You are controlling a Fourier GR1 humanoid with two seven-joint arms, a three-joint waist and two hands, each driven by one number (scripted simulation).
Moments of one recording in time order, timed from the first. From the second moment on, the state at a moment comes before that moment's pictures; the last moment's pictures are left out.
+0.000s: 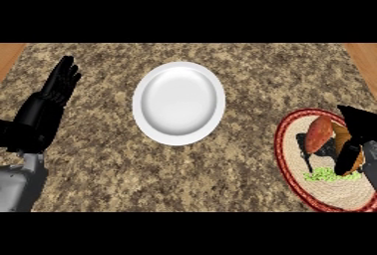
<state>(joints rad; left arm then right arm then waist) -0.25 0.40 -0.05 -1.61 0.17 0.07 0.08 -0.34 -0.70 0.29 -1.34 0.59 0.42 0.79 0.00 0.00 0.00</state>
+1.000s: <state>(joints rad) -0.26 0.36 0.05 -1.61 0.12 -0.03 0.10 -0.32 -0.61 0.18 -1.07 0.82 0.31 0.53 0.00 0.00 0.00</state>
